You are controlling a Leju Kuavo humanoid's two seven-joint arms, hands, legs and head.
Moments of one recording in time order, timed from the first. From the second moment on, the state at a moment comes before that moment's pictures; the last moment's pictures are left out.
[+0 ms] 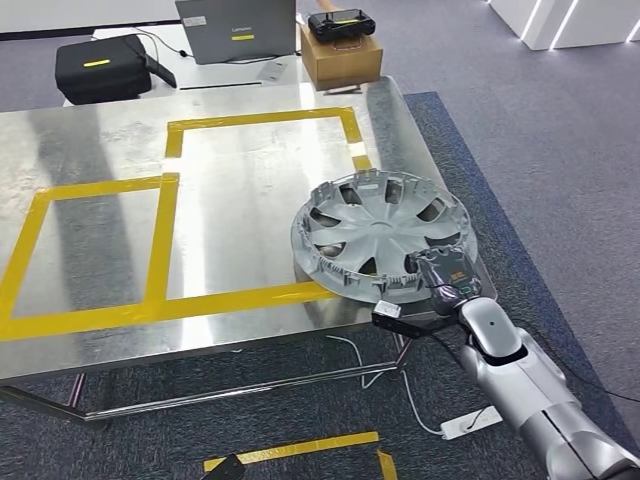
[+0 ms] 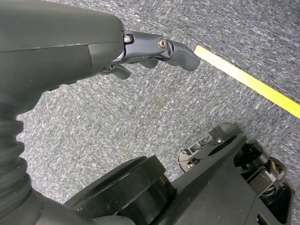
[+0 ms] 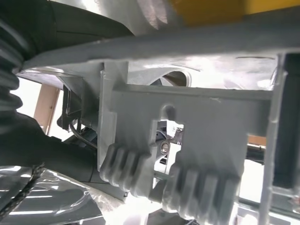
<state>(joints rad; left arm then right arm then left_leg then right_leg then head) -0.08 -0.12 0.16 -0.23 -1.05 0.20 -0.20 -0.62 -0.08 0.66 -0.84 1.22 -0.40 -0.10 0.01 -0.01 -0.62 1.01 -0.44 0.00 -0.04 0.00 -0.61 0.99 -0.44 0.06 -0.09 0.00</state>
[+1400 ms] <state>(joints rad) -0.09 -0.12 0.18 -0.23 -1.06 0.20 -0.21 -0.59 -0.13 0.58 -0.89 1.25 -0.41 -0.09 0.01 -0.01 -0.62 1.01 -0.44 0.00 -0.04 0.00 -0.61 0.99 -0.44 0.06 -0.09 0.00</state>
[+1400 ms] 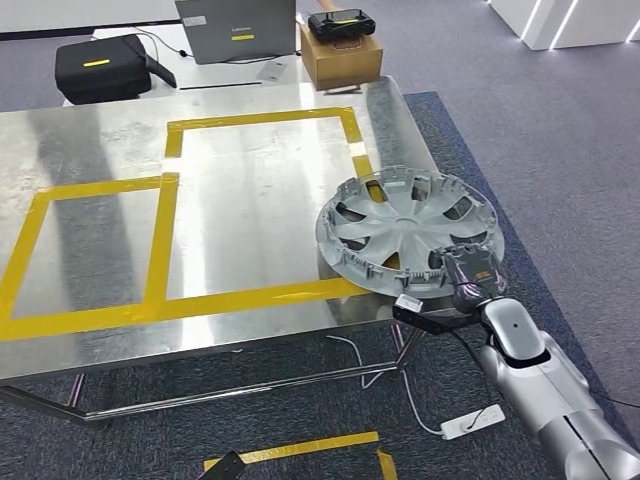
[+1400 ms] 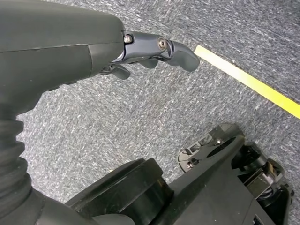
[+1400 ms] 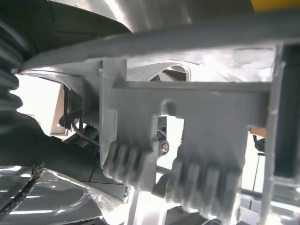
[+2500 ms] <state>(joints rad) -0.18 -0.18 0.19 -0.23 -1.09 0.17 -0.28 -0.71 0.03 0.67 -0.86 1.20 -0.43 -0.15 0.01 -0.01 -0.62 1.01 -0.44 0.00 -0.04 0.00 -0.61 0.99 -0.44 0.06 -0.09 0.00</state>
